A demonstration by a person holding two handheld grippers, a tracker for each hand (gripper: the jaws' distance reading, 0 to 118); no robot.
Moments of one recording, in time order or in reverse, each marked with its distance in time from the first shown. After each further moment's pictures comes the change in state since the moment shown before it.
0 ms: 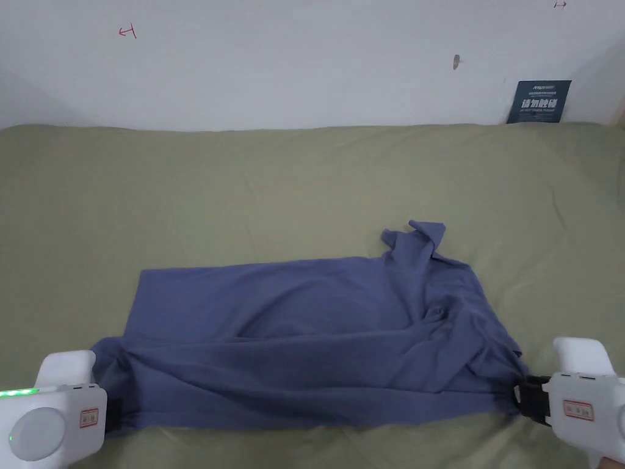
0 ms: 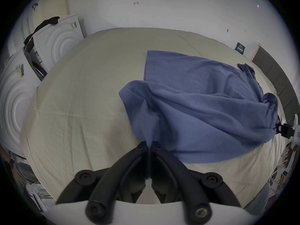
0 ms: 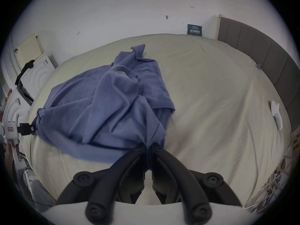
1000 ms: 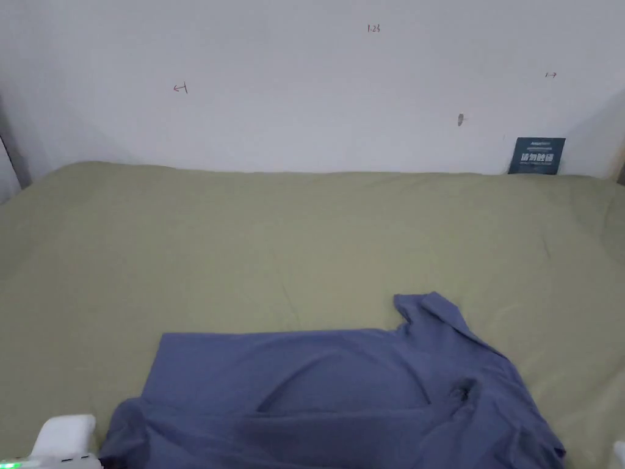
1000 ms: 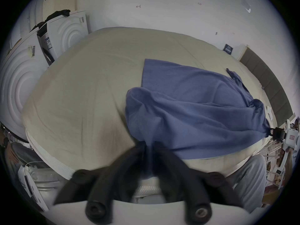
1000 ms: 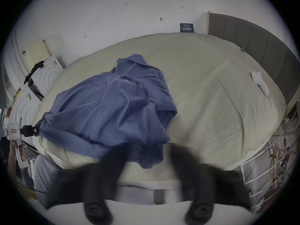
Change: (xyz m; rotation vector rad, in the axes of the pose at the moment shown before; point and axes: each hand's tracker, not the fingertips) left arm -0.030 -0.127 0.101 0.023 -0.103 0.019; right arm 0.024 -0.118 0.106 -0.006 0.036 -0.046
